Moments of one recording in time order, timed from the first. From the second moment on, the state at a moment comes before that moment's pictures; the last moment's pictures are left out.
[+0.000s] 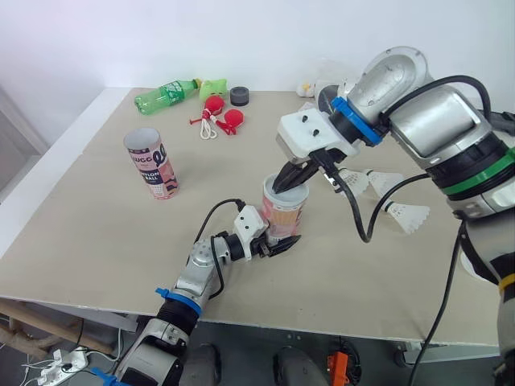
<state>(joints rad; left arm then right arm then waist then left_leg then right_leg) -0.49 0.03 -0.23 0.47 -0.13 -0.19 -0.81 -1.45 -0.80 0.76 0.23 0.27 0.24 1.58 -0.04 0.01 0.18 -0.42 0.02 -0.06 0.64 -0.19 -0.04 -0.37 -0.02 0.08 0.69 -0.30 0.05</state>
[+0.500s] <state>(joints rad) -0.49 0.02 -0.23 0.48 -0.11 -0.18 -0.80 -1.38 -0.78 0.73 0.20 0.15 0.16 1.57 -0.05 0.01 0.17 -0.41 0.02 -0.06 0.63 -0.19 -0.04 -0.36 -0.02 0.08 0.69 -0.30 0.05</state>
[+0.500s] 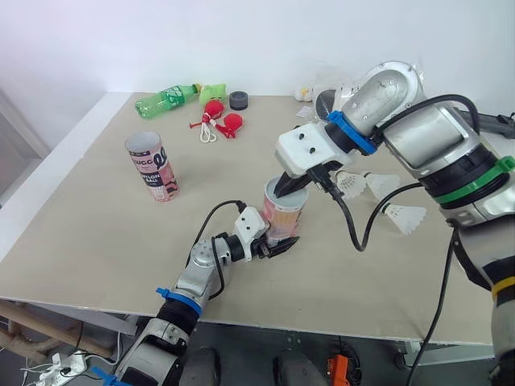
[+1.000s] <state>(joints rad) -0.49 0.03 -0.22 0.48 -0.12 -0.17 -0.81 -1.35 -0.77 0.65 0.21 0.19 0.27 1.58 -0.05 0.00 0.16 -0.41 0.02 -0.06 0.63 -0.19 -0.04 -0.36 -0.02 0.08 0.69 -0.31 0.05</state>
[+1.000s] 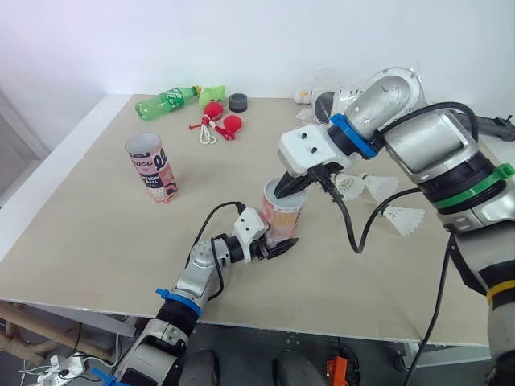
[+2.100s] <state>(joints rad) -0.63 -0.02 -0.22 0.65 -0.15 -0.15 -0.90 -0.14 -0.52 -0.35 -0.60 0.65 0.78 0.74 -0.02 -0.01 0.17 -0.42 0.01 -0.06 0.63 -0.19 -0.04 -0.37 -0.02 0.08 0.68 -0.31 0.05</state>
